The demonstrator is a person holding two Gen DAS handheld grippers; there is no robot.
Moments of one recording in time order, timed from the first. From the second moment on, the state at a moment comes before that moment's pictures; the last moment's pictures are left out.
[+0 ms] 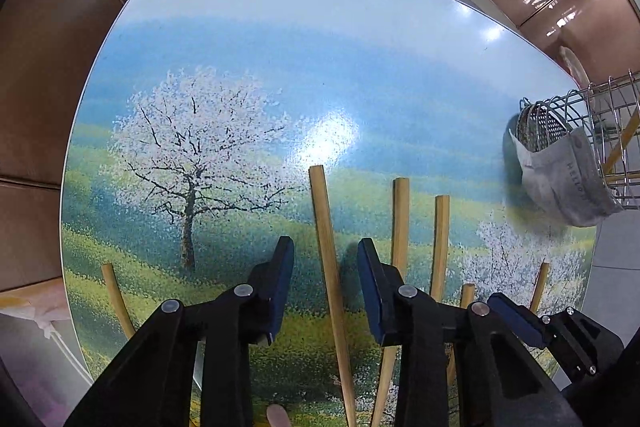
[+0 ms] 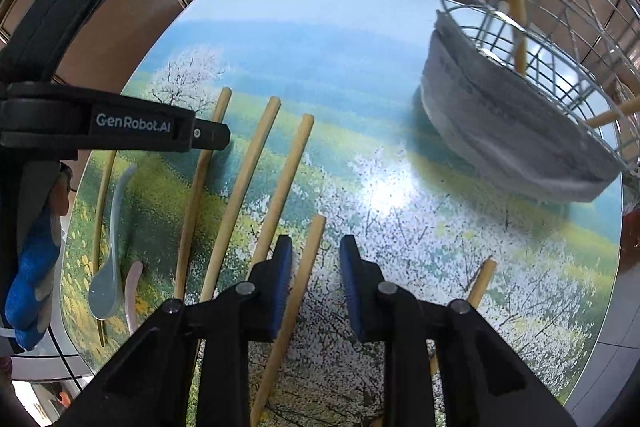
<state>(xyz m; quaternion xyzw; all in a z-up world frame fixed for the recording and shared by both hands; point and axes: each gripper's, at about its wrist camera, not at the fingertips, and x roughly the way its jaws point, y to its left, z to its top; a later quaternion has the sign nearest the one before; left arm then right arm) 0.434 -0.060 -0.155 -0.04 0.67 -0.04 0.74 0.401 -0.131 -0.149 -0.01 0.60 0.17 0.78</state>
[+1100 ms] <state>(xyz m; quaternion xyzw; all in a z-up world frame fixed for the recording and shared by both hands) 0.395 -0.054 -0.140 -0.09 0.61 -0.04 0.79 0.349 -0.137 -0.131 0.05 0.55 0.14 0.82</state>
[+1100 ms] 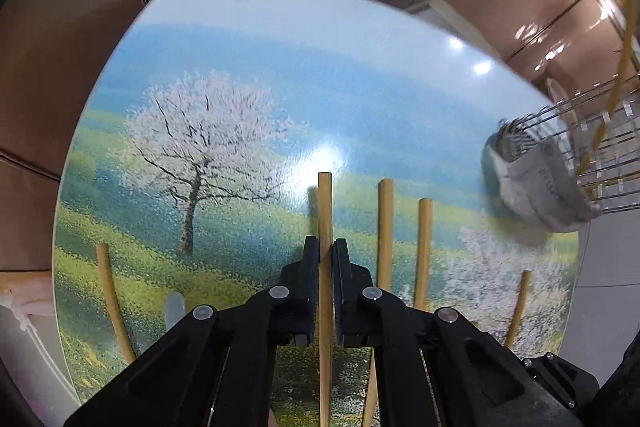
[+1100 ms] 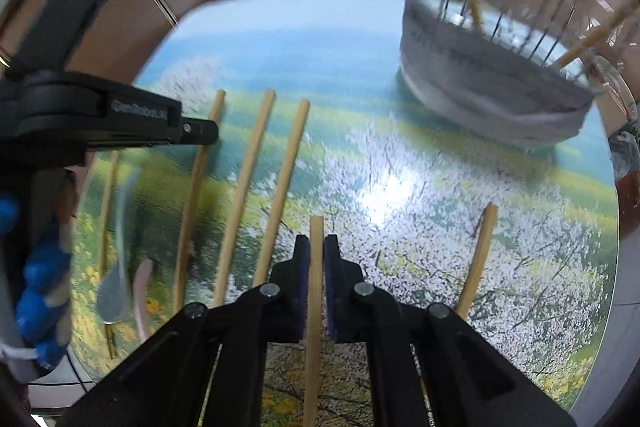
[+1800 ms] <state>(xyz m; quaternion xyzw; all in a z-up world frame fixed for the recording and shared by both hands) 0.289 -0.021 0.007 -0.13 0.43 -0.10 0.89 0.249 -0.177 0.012 0.09 0.33 0.14 0.93</state>
